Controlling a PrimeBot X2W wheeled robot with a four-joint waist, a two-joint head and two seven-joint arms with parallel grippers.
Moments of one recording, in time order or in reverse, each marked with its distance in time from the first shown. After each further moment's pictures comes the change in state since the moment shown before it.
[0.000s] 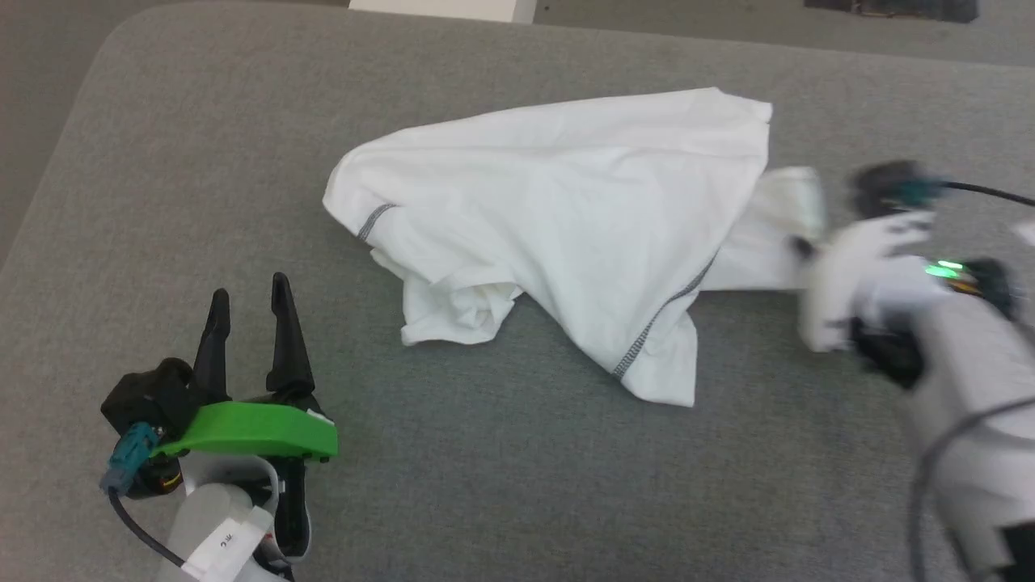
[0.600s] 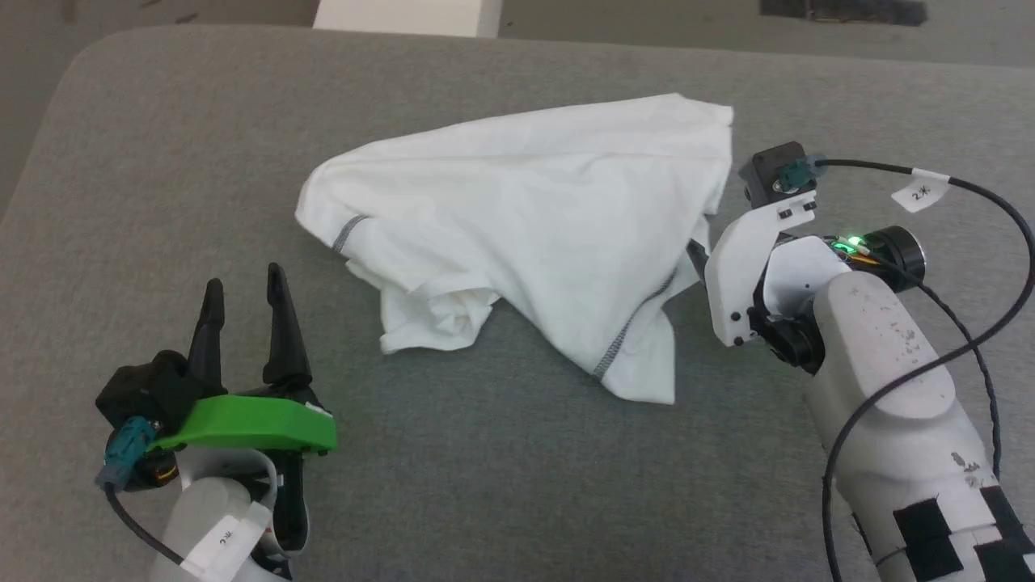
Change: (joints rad) left arm 0.003 0.041 -0.051 -0.045 -0.031 0.056 0.000; right arm -0.043 0.130 0.030 -0.015 -0.150 -0.001 0.096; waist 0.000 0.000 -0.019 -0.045
